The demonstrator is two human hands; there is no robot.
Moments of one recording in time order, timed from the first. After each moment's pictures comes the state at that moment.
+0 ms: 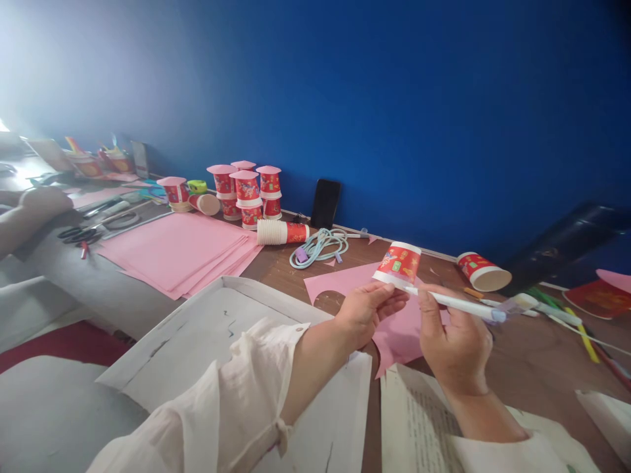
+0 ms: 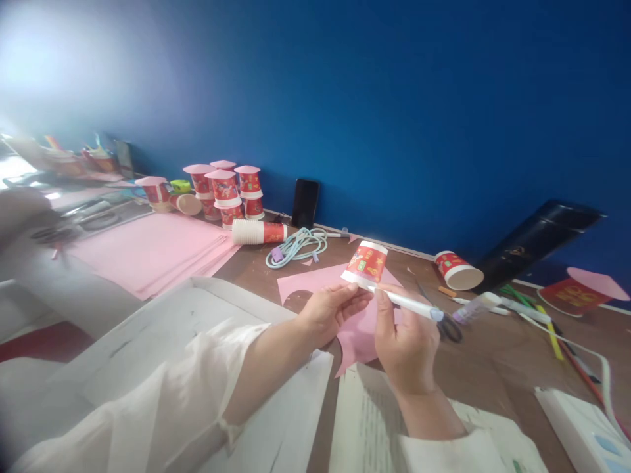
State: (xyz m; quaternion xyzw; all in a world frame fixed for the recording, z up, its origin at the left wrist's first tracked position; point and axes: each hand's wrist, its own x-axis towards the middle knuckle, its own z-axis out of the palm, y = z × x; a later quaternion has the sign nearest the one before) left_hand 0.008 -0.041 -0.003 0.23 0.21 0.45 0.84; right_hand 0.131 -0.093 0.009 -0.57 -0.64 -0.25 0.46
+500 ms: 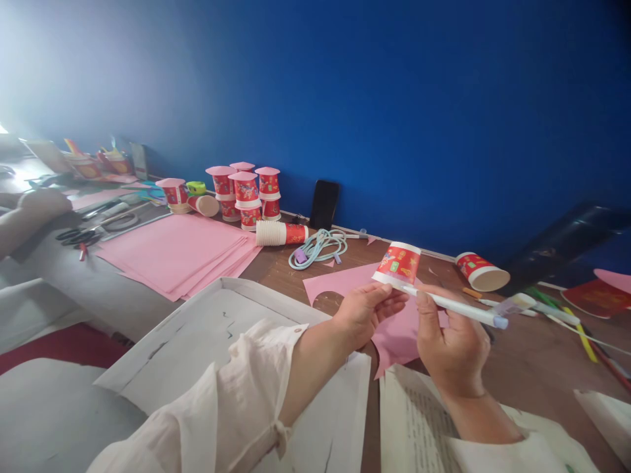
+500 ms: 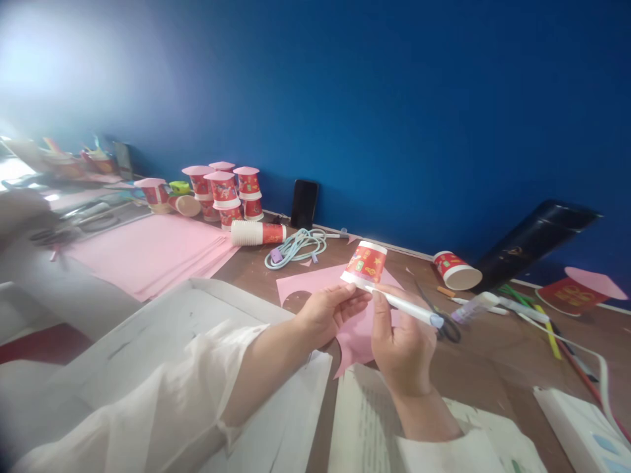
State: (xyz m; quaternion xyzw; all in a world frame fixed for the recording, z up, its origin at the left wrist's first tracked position) left_hand 0.007 -0.041 -0.002 0.22 0.20 0.45 0.84; right_hand 0.128 -0.094 0.009 -0.55 -0.64 -0.24 0.47
